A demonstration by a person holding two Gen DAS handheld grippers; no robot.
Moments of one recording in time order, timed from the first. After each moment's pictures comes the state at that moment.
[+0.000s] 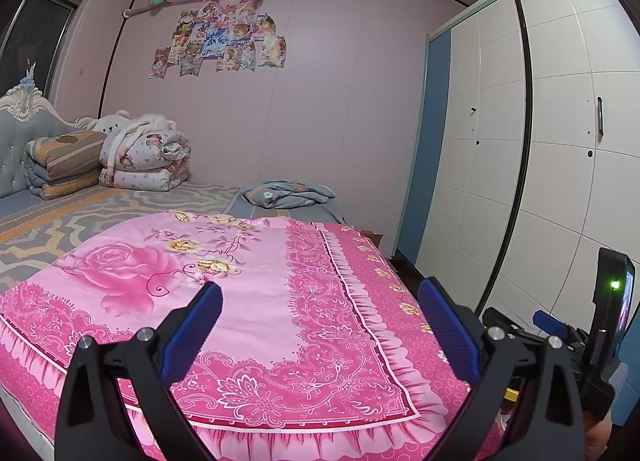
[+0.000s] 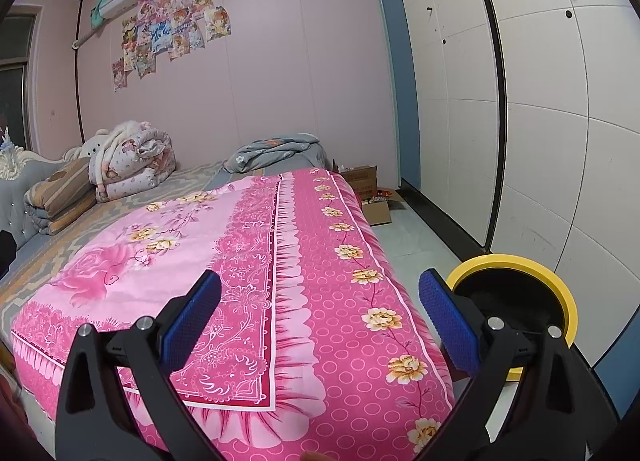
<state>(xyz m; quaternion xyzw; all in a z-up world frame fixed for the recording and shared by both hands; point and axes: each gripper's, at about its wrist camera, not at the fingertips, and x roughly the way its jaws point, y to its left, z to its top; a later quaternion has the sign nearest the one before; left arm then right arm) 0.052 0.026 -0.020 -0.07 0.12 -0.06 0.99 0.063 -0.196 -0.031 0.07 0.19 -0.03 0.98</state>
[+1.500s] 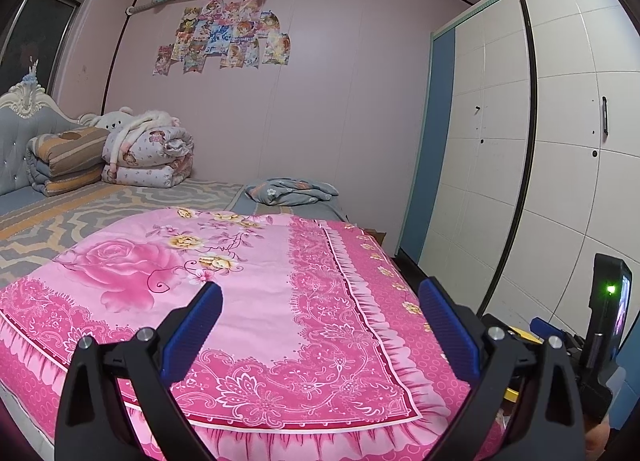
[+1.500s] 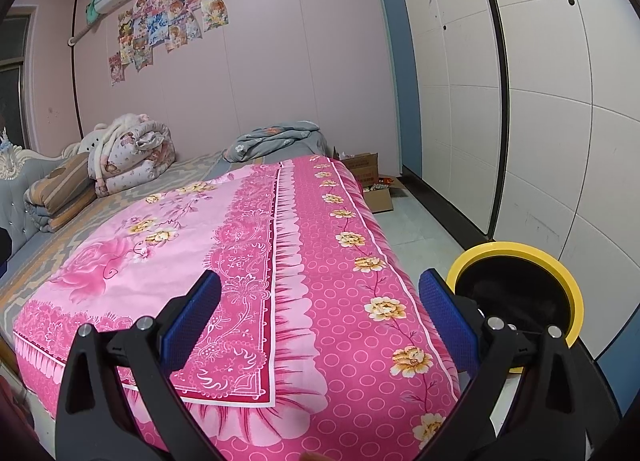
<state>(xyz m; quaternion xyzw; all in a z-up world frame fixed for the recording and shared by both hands) 0.057 0.022 -0.025 -0.07 0.13 -0.05 0.99 0.073 -0.193 -0.043 0.08 0.21 -0.03 0.97</state>
